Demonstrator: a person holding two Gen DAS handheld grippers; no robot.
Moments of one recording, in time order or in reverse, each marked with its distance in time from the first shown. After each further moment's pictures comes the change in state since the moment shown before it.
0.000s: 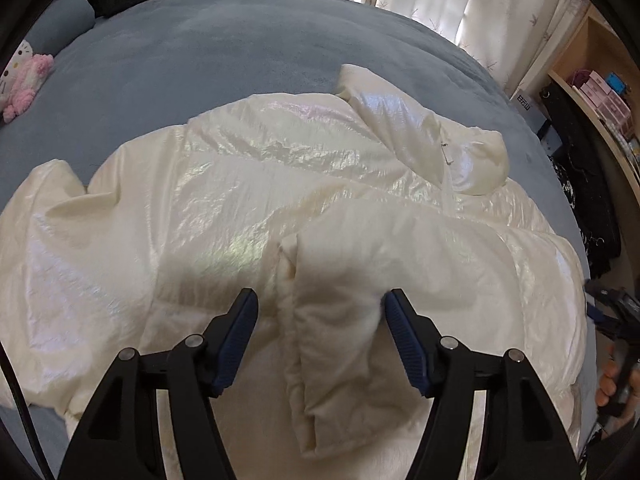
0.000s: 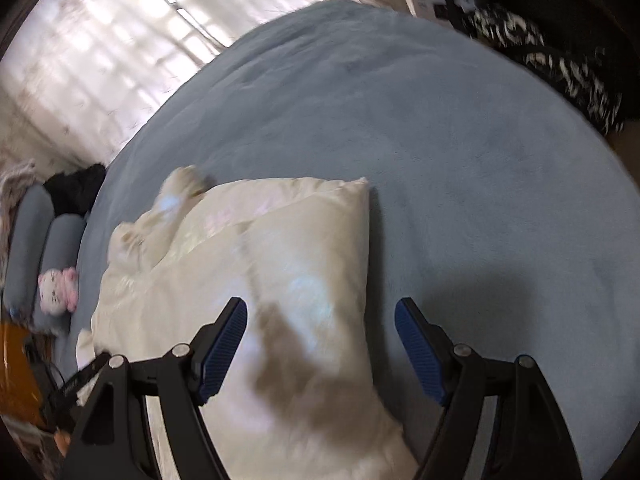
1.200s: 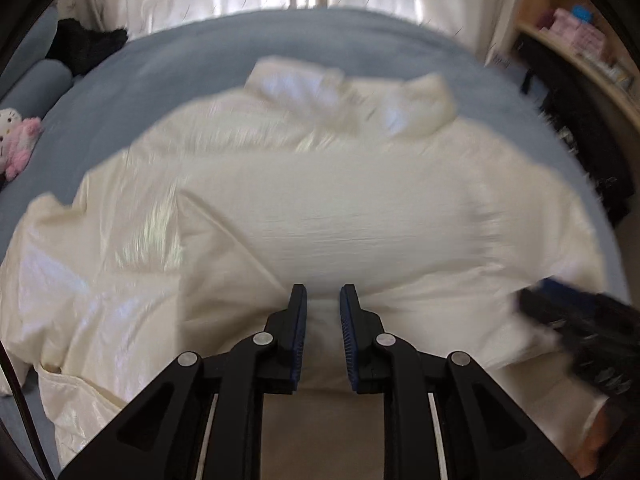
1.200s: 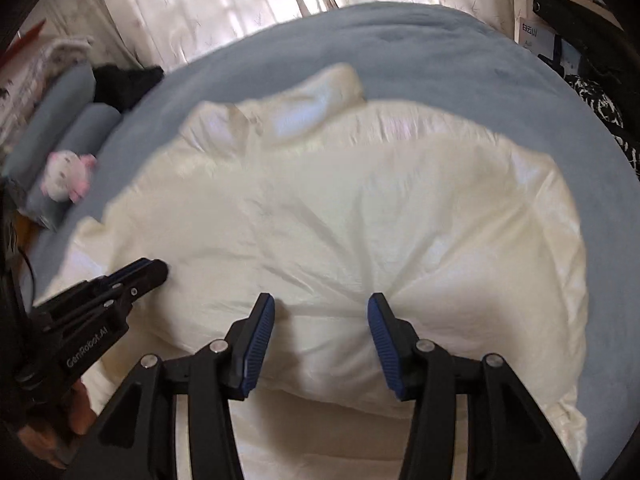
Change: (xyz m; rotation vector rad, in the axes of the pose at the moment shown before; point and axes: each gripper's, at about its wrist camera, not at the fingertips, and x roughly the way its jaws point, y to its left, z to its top) left arm 0.012 -0.082 -0.039 0.178 -0.032 0.108; right arm 0.018 0.133 -0.112 -0.392 -0.009 -0.042
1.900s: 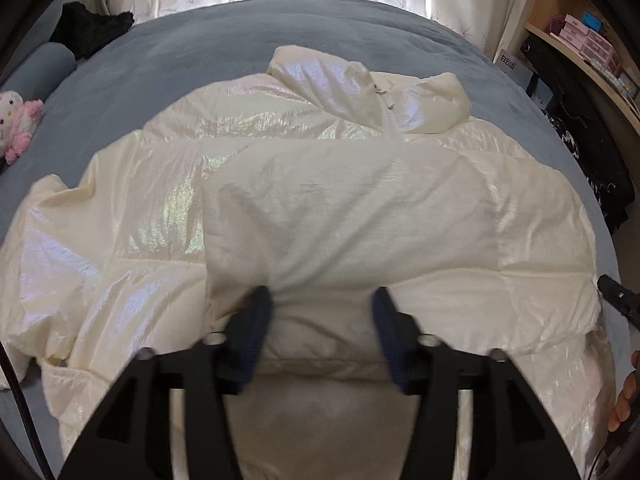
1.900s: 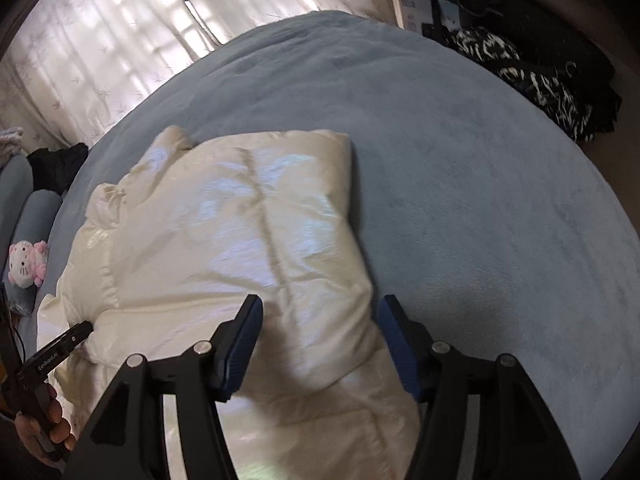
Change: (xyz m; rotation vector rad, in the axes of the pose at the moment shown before) left arm -0.010 0.015 -0.002 -0.022 0.021 -0.008; right arm -0.053 -0.119 -0.016 0.267 -0.087 -0.130
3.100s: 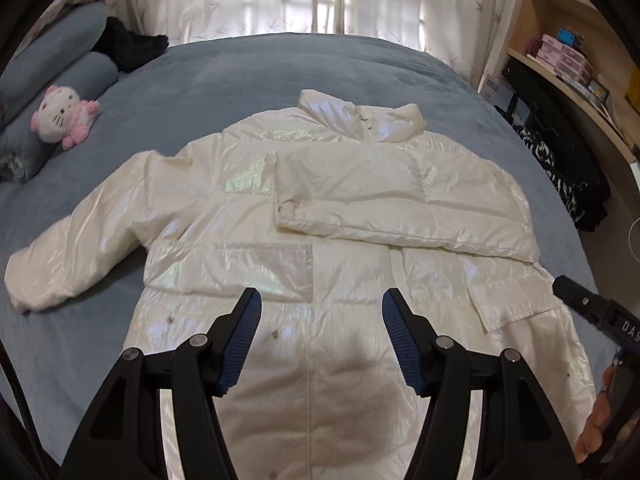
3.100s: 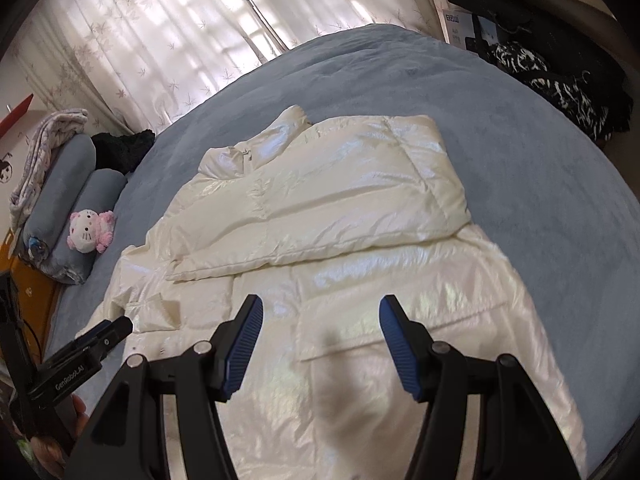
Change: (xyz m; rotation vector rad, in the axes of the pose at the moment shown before) left arm -0.164 0.017 -0.098 -0.041 -0.101 0.001; right arm -0.107 0.077 -0.094 -0.012 -0.016 0.187
